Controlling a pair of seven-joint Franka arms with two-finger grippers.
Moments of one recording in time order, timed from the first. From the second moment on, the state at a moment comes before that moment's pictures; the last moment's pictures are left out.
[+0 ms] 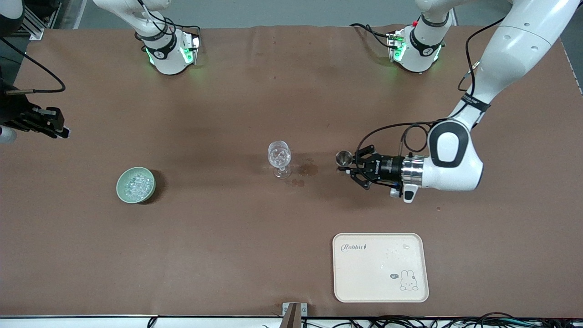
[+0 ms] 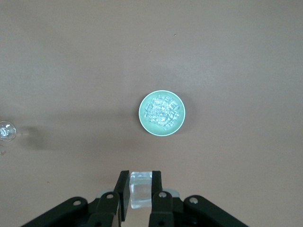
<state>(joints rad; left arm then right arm) 0.30 0.62 -0.71 -1.81 -0.93 2.12 -1.10 -0.02 0.01 -0.02 -1.59 0.03 1.60 -0.05</state>
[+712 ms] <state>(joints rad) 0.08 0.56 -0.71 -1.82 -0.93 2.36 -1.28 -0.02 0.01 -0.02 -1.59 0.03 1.60 -0.05</state>
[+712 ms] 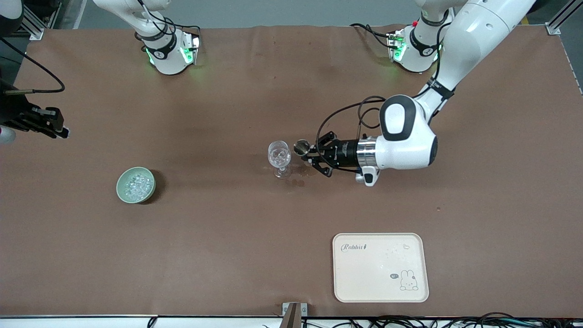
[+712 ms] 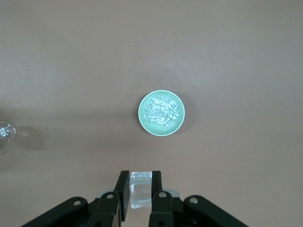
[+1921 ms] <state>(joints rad) 0.02 0.50 -0.71 -1.85 -0.77 2.39 -1.51 -0.02 0.01 -0.02 -1.59 0.03 1.60 -0.05</state>
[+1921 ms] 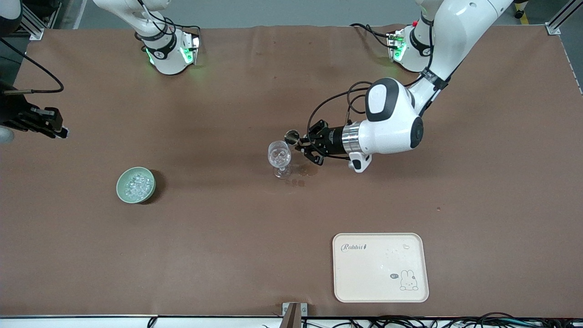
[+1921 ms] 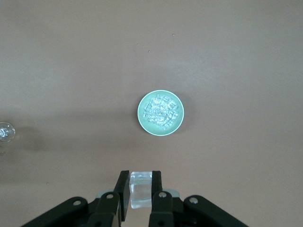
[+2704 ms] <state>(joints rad) -0.01 0.50 -0.71 -1.85 -0.71 2.49 -1.65 -0.02 0.01 -0.02 -1.59 0.03 1.60 -0.05</state>
